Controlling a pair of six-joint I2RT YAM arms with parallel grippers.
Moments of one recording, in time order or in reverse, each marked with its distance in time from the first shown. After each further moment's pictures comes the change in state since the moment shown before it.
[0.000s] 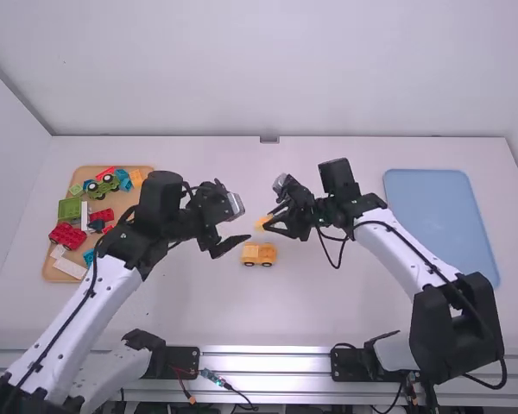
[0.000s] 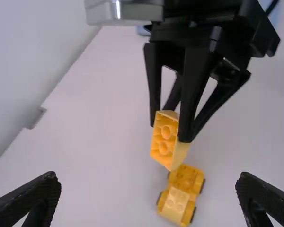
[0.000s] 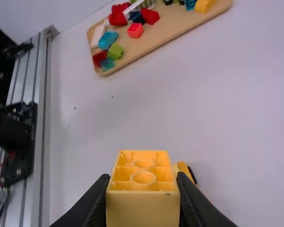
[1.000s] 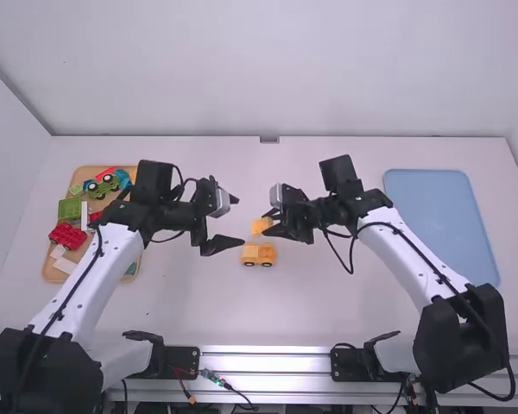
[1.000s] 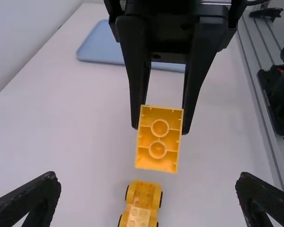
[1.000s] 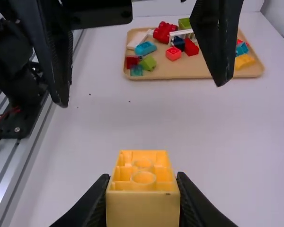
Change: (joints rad) left arm 0.143 0.178 0.077 -0.161 0.404 0.247; right arm 0.002 -0.039 0.050 -0.112 -0.117 -0.426
